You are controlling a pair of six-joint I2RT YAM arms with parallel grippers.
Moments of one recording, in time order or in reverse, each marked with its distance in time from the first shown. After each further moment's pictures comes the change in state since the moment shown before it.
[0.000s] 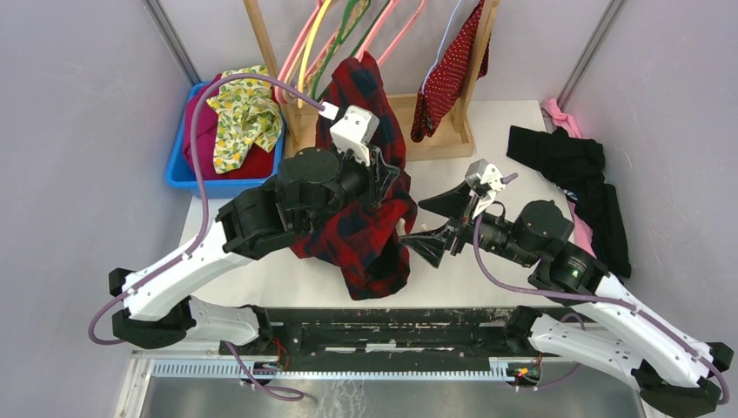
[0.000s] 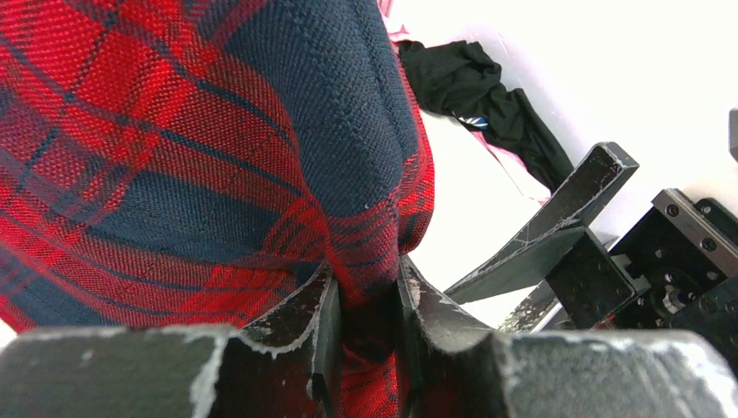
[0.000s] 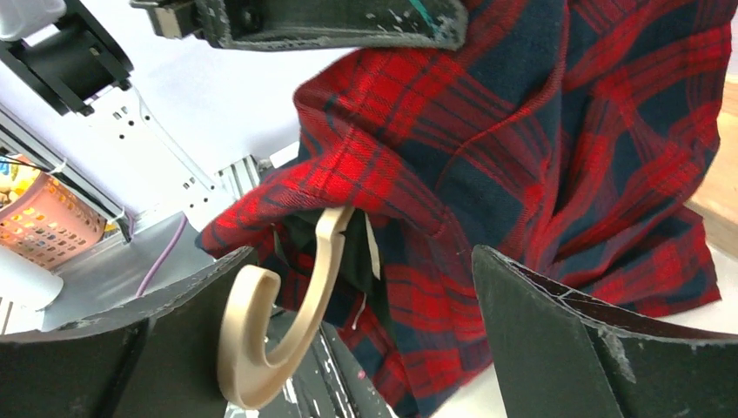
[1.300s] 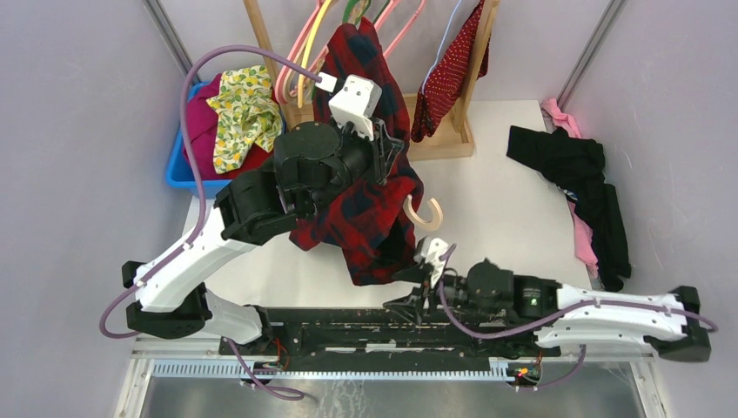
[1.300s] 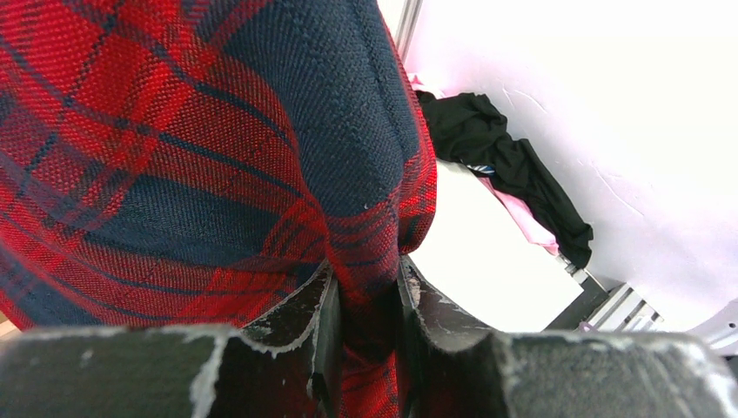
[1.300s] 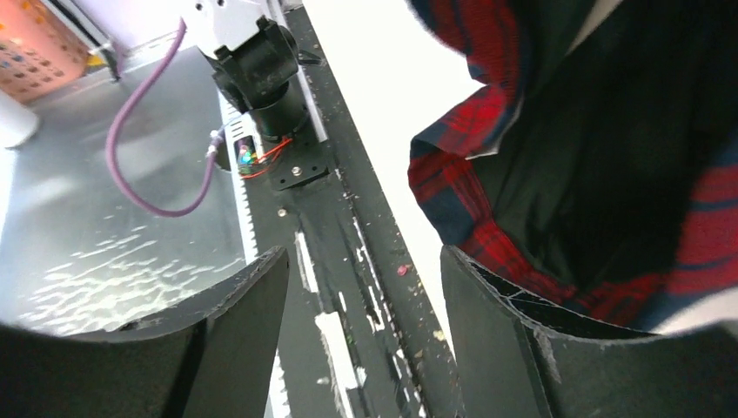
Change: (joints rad) left arm -0.001 0.129 0.277 -0.086 -0.059 0.053; right arm 0.452 -0.052 -0.335 0.039 0.267 -0.018
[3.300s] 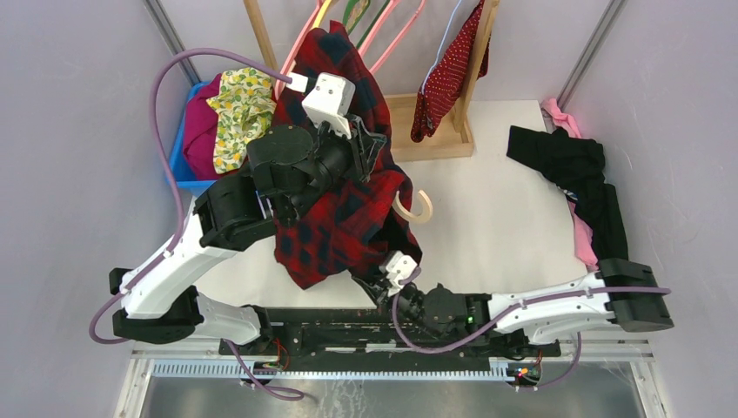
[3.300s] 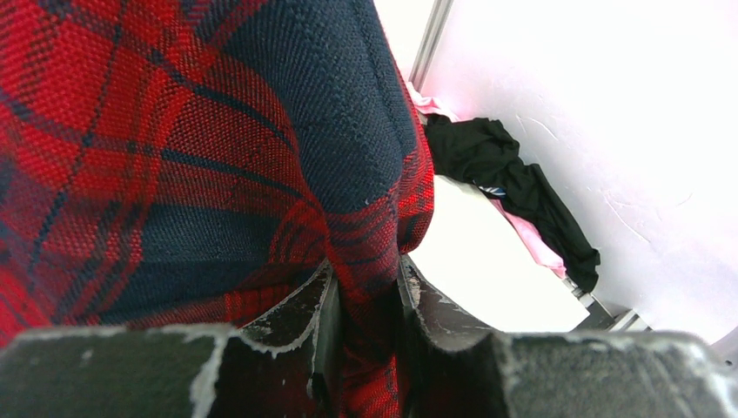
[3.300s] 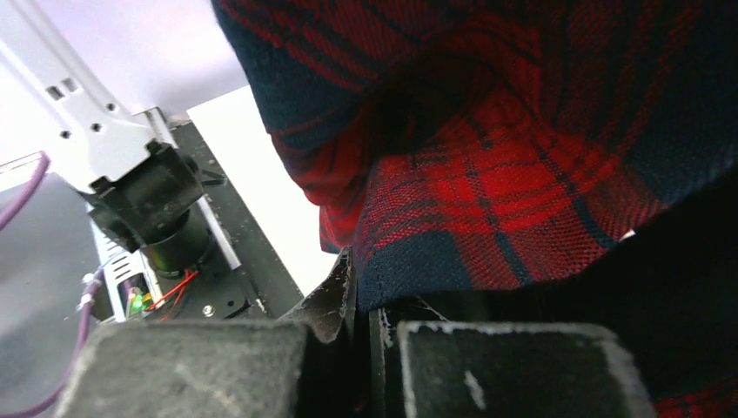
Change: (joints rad) left arm 0.000 -0.066 -0.022 0.002 -0.056 0.000; right arm 0.229 0.517 -0.062 0.798 0.584 -0.200
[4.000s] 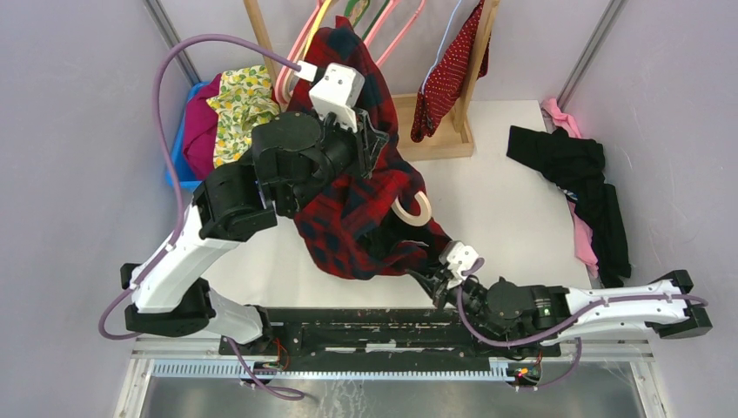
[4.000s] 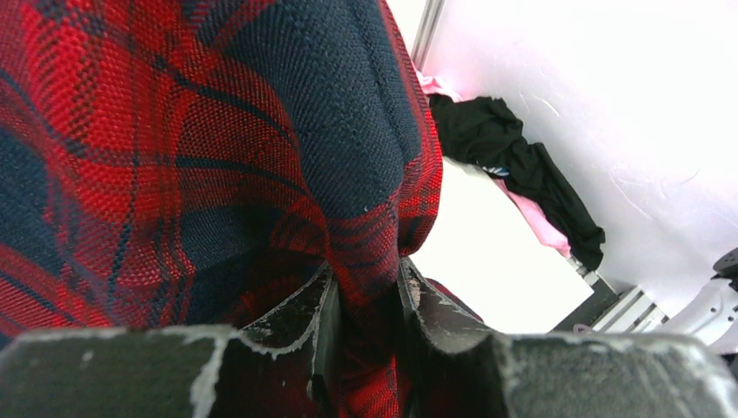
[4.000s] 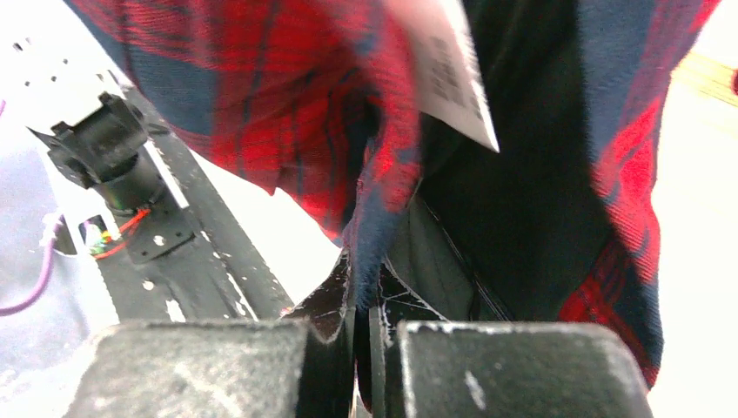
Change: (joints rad) left arm 0.001 0.081 0.170 -0.143 0.011 -0.001; right arm 0.031 -0.566 -0.011 -0.640 0.051 0.025
